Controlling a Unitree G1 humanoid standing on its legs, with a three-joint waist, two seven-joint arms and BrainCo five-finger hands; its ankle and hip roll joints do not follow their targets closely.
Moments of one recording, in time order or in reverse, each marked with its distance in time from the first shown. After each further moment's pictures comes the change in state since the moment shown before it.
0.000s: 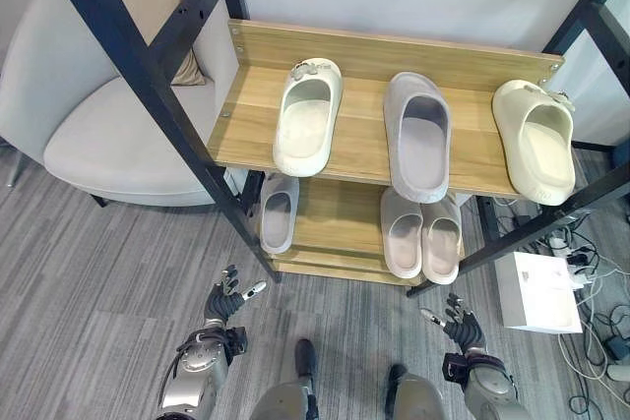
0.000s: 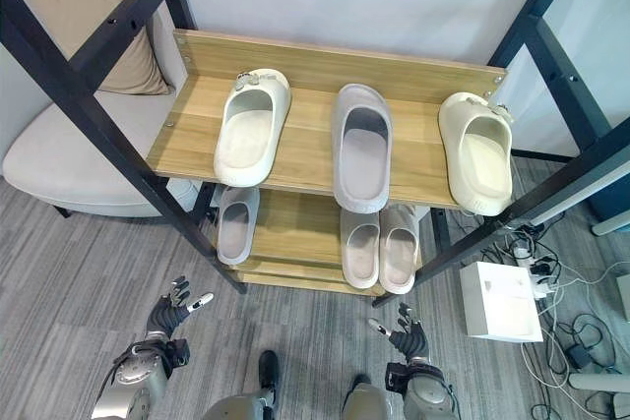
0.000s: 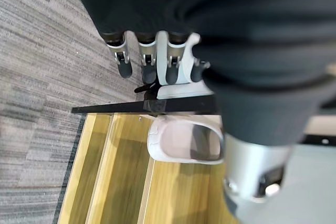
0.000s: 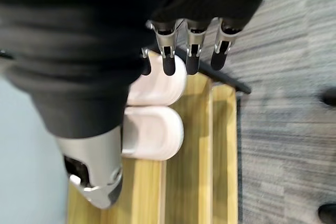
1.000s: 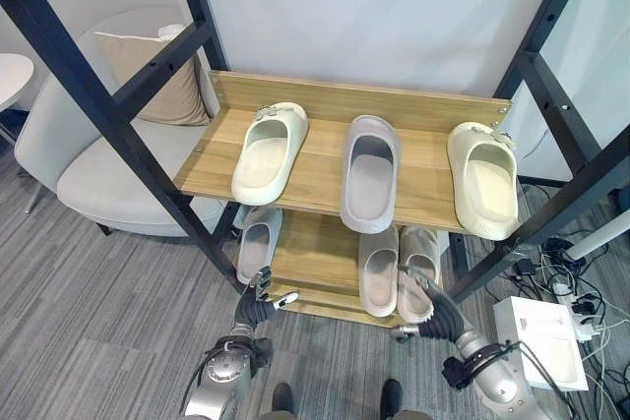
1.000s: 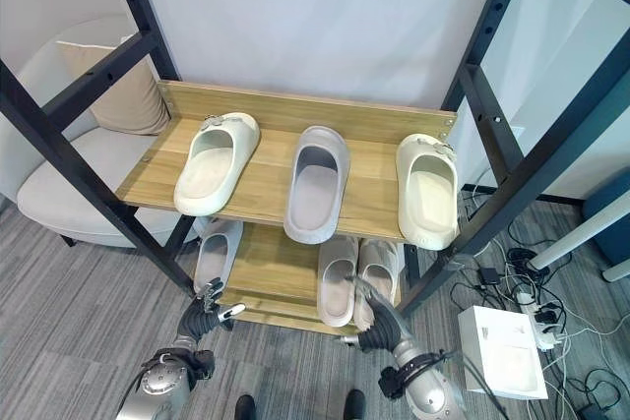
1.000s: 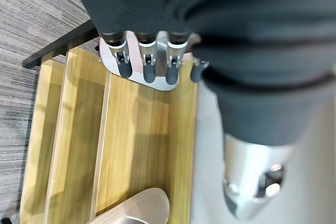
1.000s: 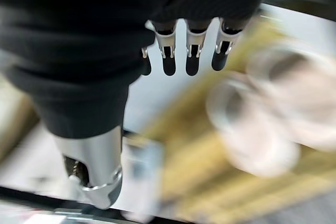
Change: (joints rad) left arm 0.043 -0.035 -0.155 -0.063 0.086 -0.045 -0.014; right arm 0.111 -0.260 0.250 -0.305 -0.545 -0.044 0.120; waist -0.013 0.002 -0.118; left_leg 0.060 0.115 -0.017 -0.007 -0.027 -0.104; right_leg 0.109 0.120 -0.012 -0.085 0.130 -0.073
